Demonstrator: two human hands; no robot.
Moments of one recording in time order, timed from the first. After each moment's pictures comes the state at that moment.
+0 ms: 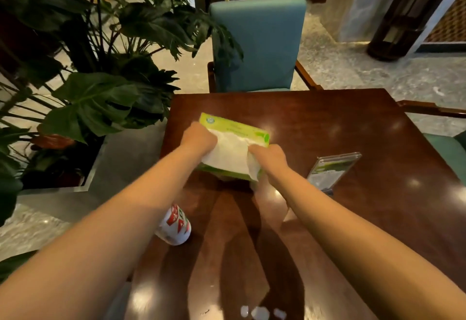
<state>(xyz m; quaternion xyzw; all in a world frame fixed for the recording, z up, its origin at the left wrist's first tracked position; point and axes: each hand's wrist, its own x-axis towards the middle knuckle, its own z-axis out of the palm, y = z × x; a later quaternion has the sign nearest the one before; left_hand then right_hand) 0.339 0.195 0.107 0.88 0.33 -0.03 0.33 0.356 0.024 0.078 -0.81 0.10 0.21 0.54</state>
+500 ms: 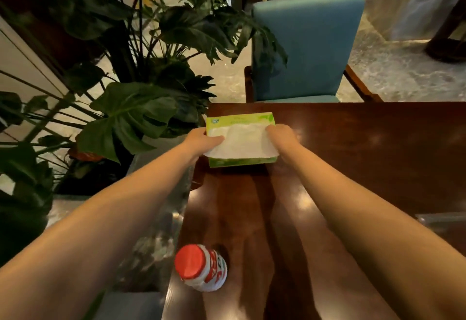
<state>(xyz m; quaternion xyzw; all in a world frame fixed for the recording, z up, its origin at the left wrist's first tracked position) 0.379 0.315 0.081 0.79 0.31 -0.04 0.54 0.469 0.139 0.065 -0.84 0.00 0.22 0.49</state>
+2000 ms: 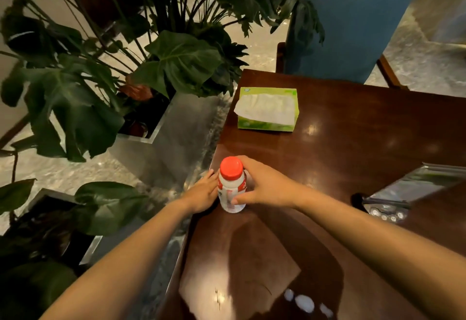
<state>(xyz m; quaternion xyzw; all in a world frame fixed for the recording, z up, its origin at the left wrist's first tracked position) 0.145 0.291 -0.048 0.92 0.11 -0.13 0.36 0.235 0.110 0.093 -0.75 -0.47 0.32 0.33</state>
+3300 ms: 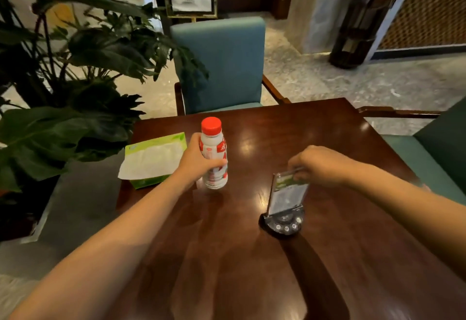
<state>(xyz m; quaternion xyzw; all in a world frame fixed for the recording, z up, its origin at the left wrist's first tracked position) 0.386 0.134 0.084 0.84 0.11 0.03 0.54 0.401 -0.135 0.166 -0.93 -0.32 0.16 -0.04</state>
